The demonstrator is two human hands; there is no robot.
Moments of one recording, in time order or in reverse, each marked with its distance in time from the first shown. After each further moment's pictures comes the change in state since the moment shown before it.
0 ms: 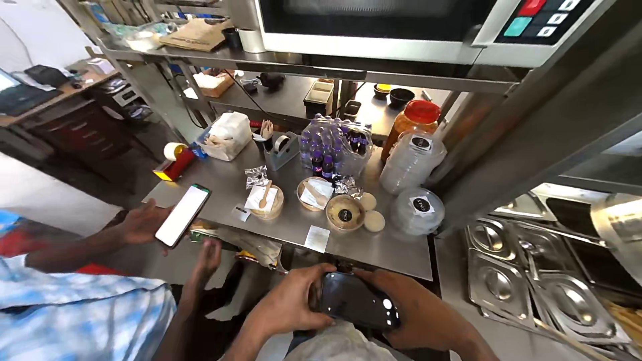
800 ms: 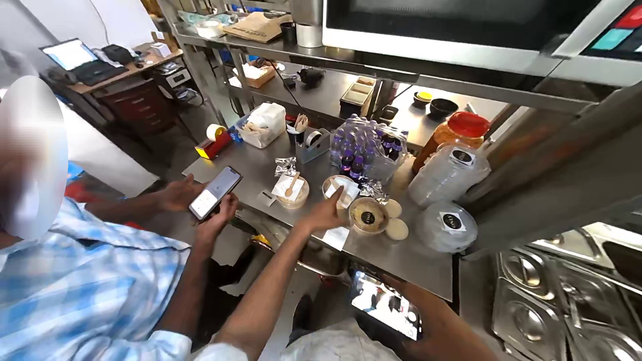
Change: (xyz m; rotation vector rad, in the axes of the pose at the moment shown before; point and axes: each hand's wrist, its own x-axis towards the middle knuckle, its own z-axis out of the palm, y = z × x) left_hand 0.122 -0.056 -0.068 0.120 0.196 -0.261; right_hand -0.015 0.028 0.026 -0.019 0.098 0.079
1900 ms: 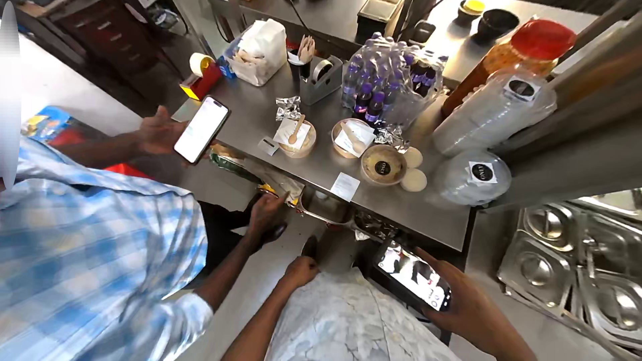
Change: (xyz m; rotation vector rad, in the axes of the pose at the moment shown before) left_hand -0.199 -0.185 0.224 -0.053 -0.343 -0.539; right_hand -0.049 0.033 0.036 -0.003 0.115 0.185
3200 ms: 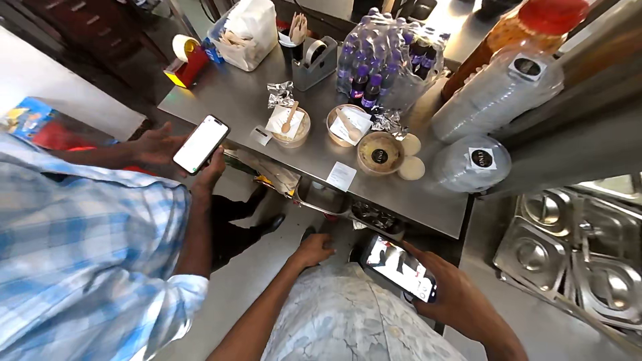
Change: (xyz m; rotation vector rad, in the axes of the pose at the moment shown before) left_hand 0.003 0.075 -0.033 -0.121 -0.027 0.191; right_hand 0.004 -0.008 0.009 -0.039 -0.094 0.008
